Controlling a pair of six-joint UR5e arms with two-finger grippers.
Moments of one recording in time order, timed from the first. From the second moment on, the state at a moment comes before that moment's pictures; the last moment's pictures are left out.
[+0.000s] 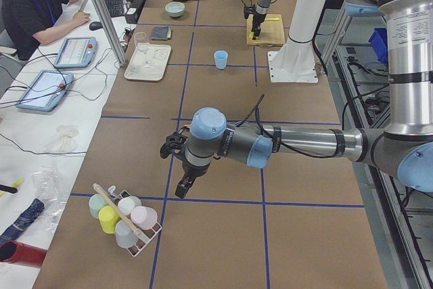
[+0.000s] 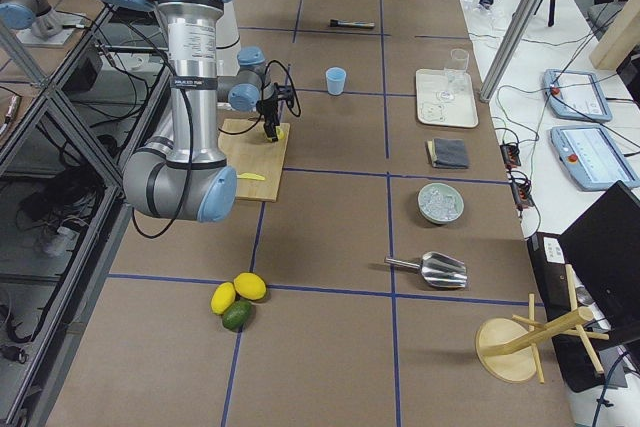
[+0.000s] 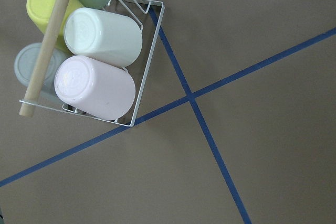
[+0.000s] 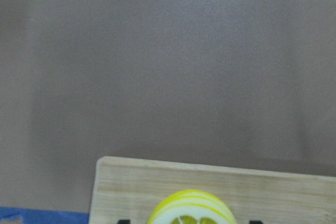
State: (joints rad) left arm -1.58 -1.41 -1.78 -1.84 -2.24 0.21; right arm 0.09 -1.53 2.14 -1.44 1.47 1.44
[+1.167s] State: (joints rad) left arm -1.58 -1.41 -1.79 -1.84 -2.24 0.21; right arm 0.09 -1.53 2.15 -1.44 1.48 1.44
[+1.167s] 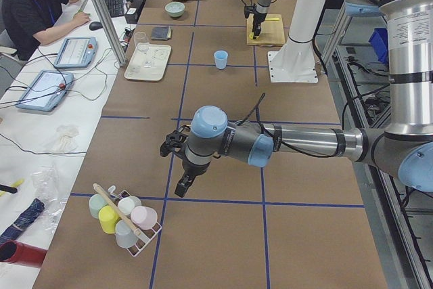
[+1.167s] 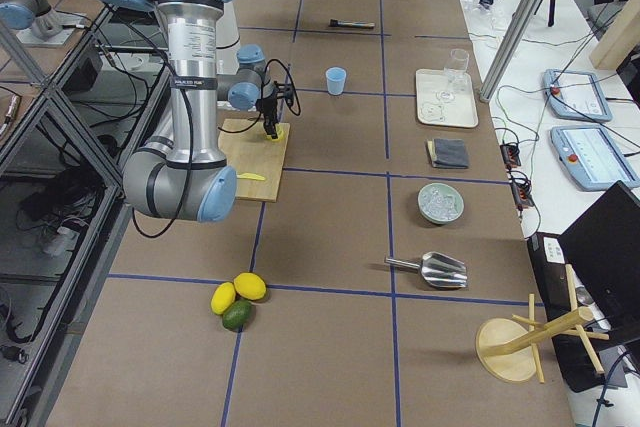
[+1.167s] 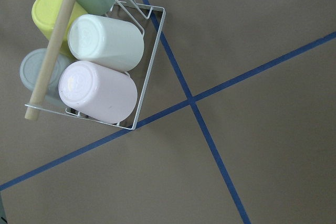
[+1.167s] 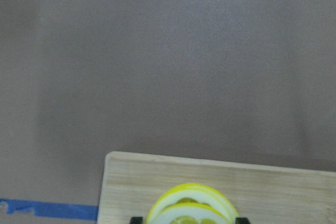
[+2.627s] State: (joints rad) left arm -1.58 -1.41 -1.79 -1.84 -2.24 0.21; right arm 0.17 -1.38 2.24 -1.63 1.57 1.44
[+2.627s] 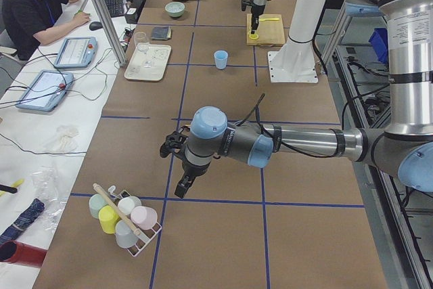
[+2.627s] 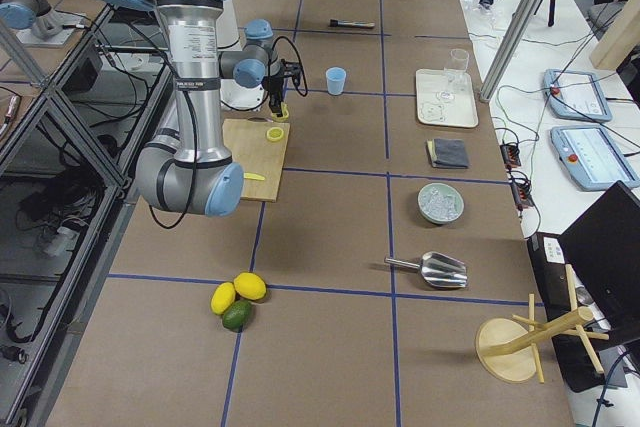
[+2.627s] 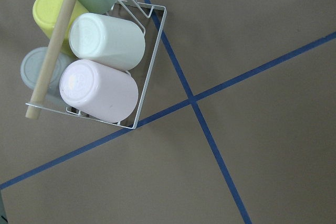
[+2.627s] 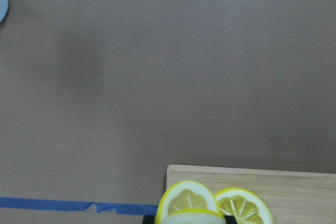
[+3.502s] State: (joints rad) left arm -1.58 -1.41 -1.78 -1.84 -2.24 0.21; right arm 0.34 -1.00 2.09 -1.86 1.66 1.40
